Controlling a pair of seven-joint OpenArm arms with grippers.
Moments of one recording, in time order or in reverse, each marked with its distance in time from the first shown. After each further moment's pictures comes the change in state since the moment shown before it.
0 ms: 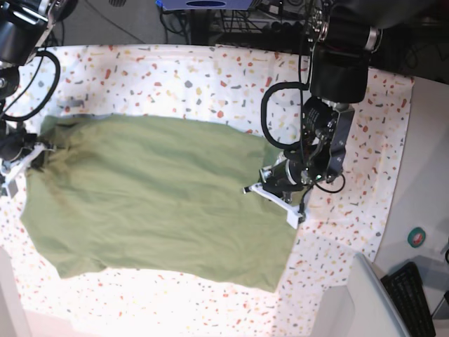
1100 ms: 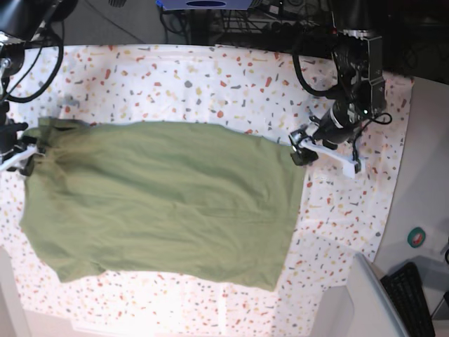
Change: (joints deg) left arm 22.6 -2.0 -15.7 25.6 -0.5 0.1 1.1; right arm -6.8 -2.0 0.2 7.5 0.7 -11.6 14.5
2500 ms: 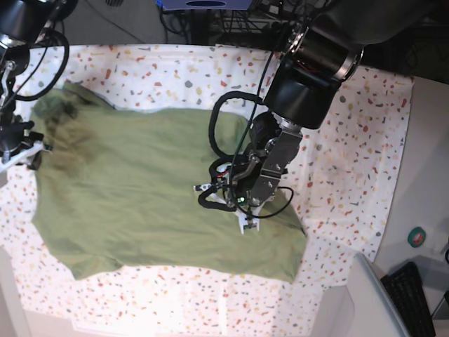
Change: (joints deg) left arm -28.9 9.4 33.9 -25.4 11.1 30.3 14.0; right arm 0.7 -0.7 -0.4 -3.8 -0.4 0.0 -0.1
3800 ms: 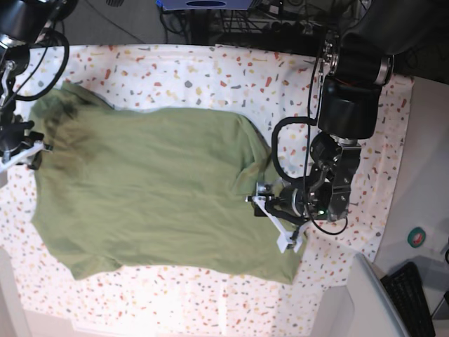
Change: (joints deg) left arm -2.0 -8.9 -16.0 -0.6 0.2 -38.9 0.3; right arm 0.0 0.0 0.0 0.0 0.0 0.0 -0.2
